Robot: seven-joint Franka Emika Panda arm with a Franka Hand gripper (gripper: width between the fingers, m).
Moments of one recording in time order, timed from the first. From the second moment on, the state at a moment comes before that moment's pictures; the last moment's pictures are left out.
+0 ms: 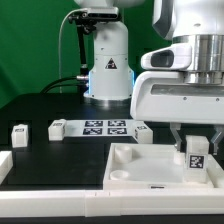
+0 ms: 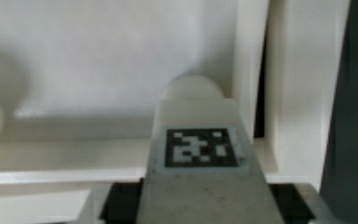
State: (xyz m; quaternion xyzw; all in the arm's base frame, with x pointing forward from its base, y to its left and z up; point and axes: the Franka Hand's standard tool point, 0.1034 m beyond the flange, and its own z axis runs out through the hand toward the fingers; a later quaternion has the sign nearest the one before) arm 0.618 0.115 0.072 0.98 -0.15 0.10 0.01
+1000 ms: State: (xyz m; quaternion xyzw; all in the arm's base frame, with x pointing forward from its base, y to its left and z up) arm 0.592 0.067 0.070 0.85 -0.52 0.09 0.04
